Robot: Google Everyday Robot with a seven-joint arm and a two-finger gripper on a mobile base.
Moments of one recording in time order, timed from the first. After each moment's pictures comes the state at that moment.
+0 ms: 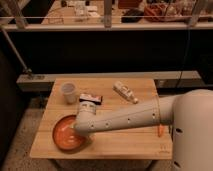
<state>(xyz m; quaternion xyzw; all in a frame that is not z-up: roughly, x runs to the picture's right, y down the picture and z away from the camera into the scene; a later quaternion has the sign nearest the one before) -0.123 0.236 0.786 -0.16 -0.22 -0.48 0.83</state>
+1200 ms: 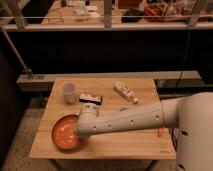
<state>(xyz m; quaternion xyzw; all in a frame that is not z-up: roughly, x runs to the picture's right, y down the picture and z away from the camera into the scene) -0.125 0.244 0.774 -0.16 -0.25 -0.48 0.82</state>
